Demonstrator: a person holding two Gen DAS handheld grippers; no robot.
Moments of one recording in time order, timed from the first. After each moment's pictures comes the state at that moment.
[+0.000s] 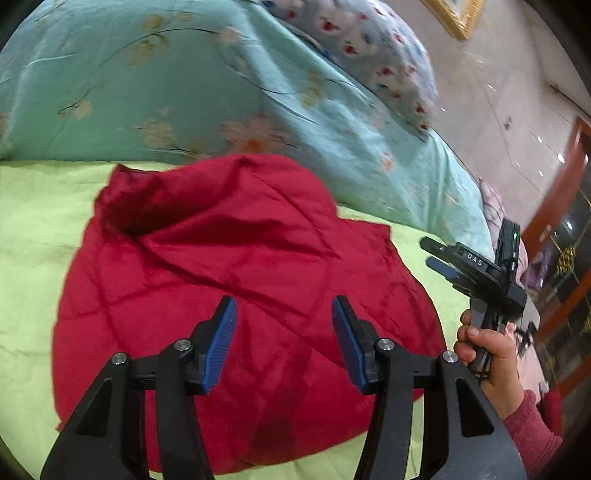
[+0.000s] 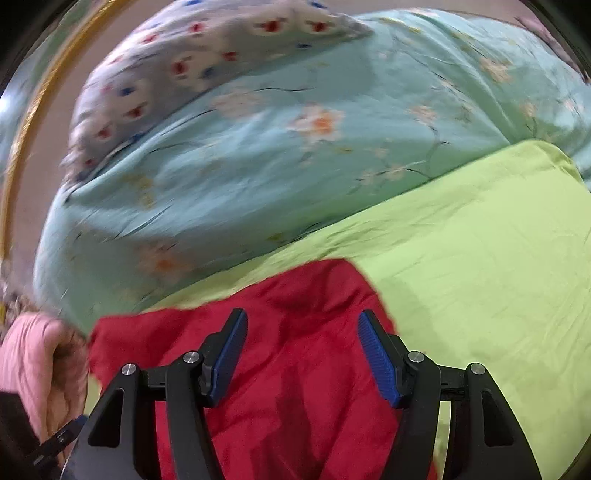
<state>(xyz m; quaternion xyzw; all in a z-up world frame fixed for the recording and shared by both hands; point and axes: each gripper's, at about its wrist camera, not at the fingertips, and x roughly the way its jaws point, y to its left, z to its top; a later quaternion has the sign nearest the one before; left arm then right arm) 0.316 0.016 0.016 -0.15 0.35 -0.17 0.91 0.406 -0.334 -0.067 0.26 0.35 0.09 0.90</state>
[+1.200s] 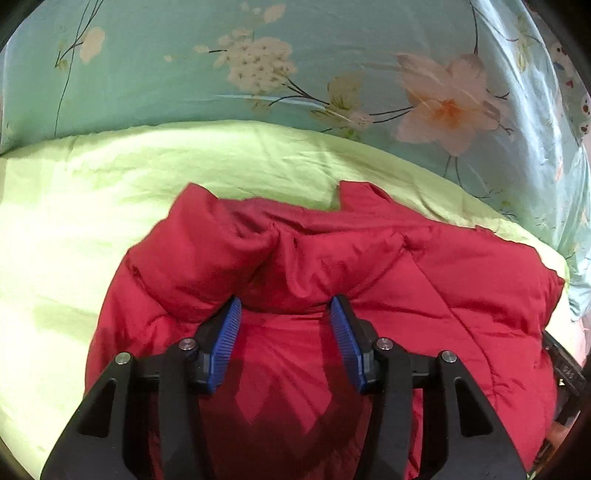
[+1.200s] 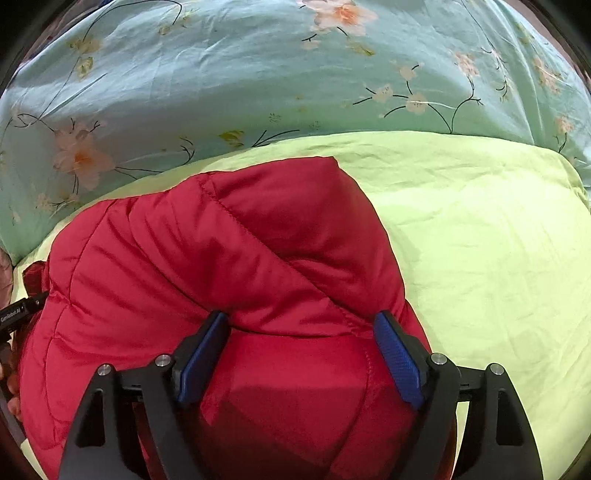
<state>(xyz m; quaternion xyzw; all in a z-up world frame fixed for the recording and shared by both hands) 0.492 0.060 -0.072 -0.11 0.45 0.02 0.89 0.472 -0.300 -0.152 0.12 0.47 0.05 0.88</state>
